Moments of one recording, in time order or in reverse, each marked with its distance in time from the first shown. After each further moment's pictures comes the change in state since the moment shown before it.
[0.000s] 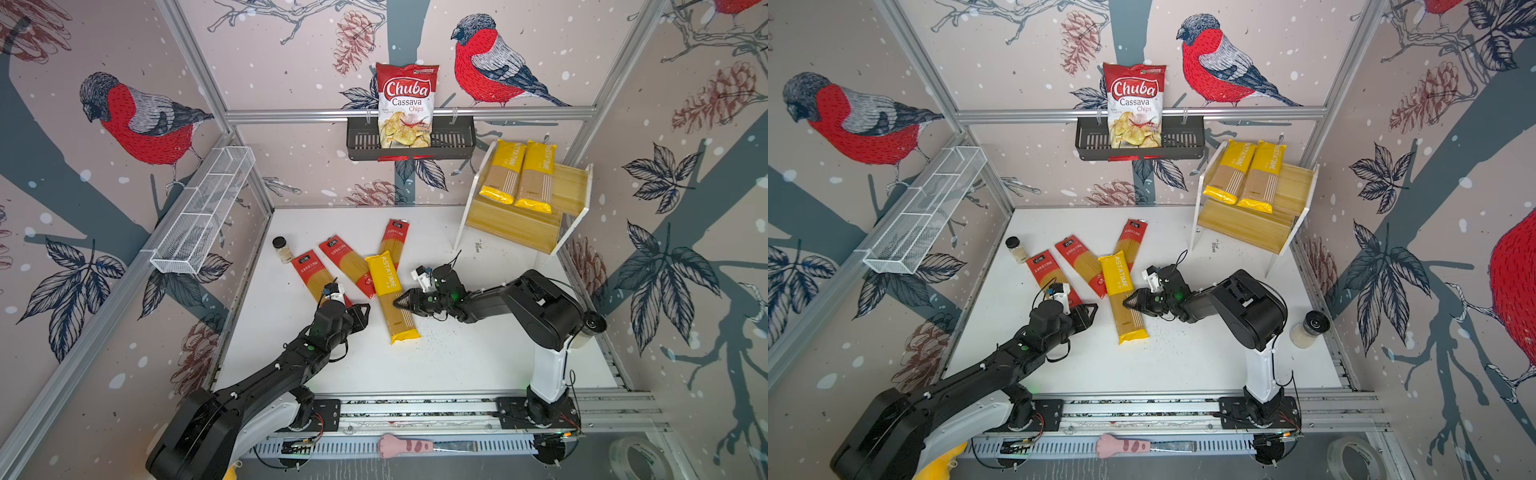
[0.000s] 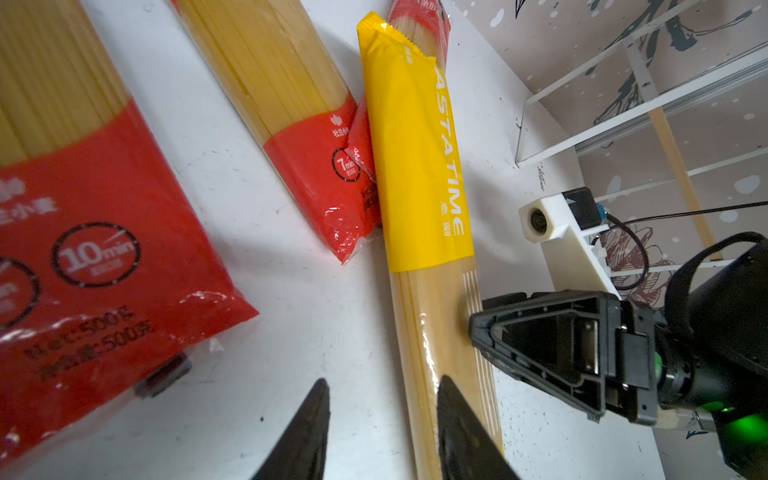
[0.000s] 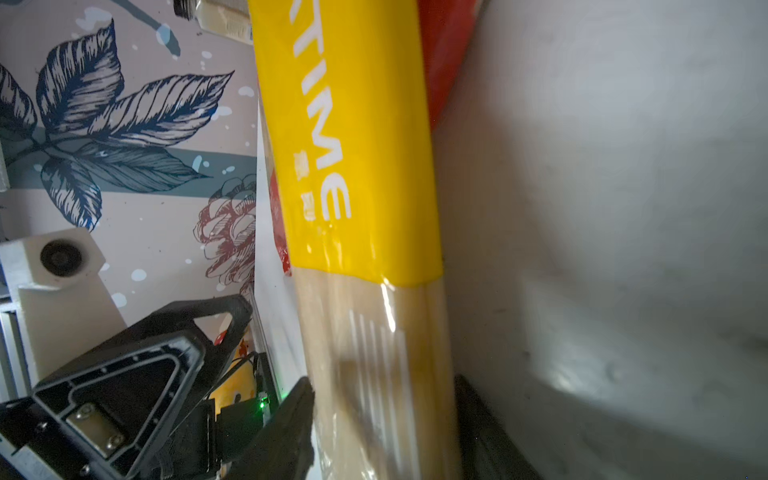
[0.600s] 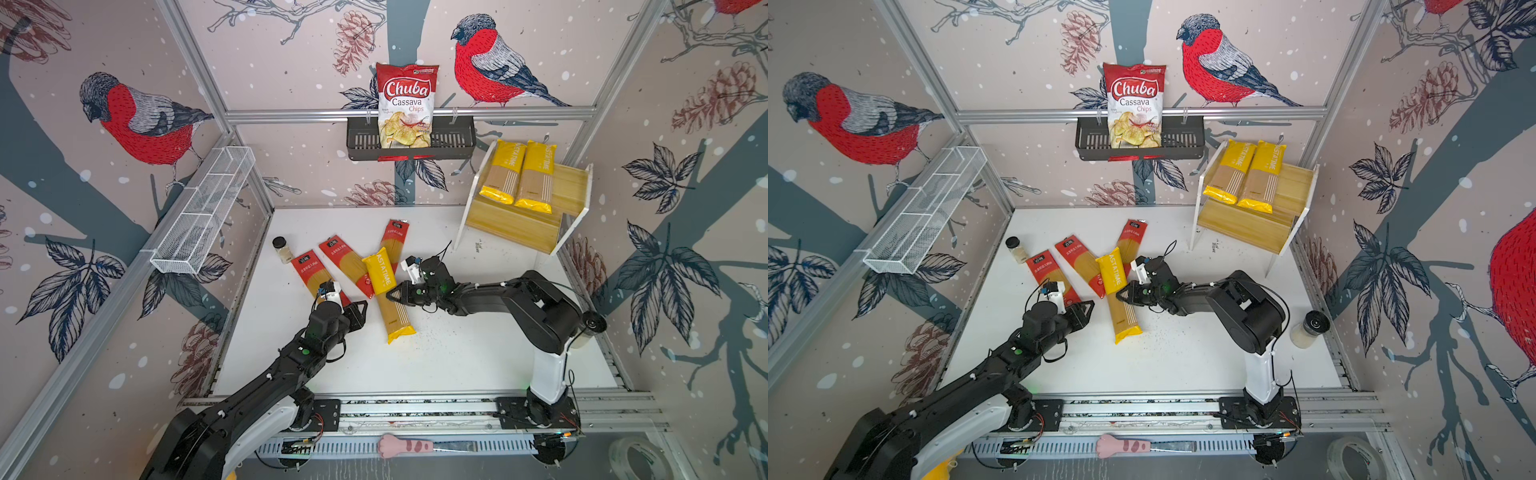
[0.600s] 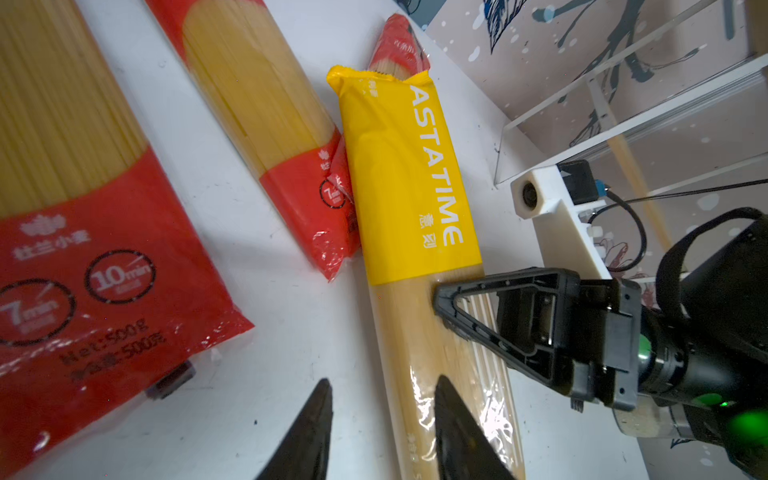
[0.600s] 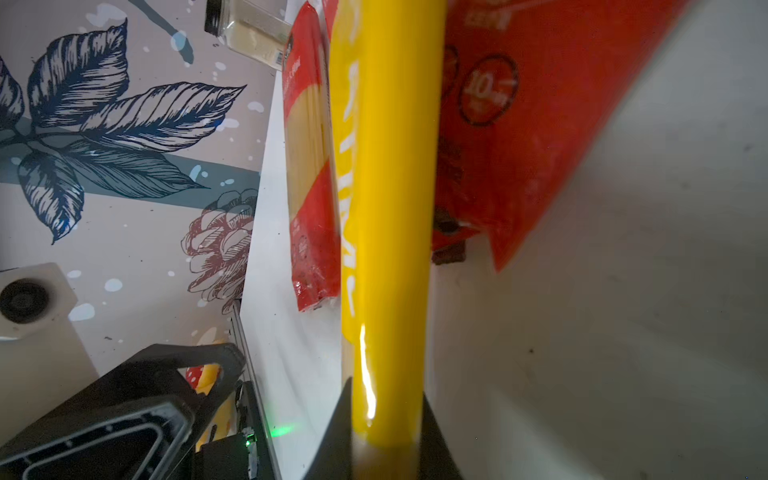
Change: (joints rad) left arm 0.000 -0.107 -0.001 -0.064 -0.030 0.003; right arm 0.059 -0.004 0.142 -0.100 0.136 -0.014
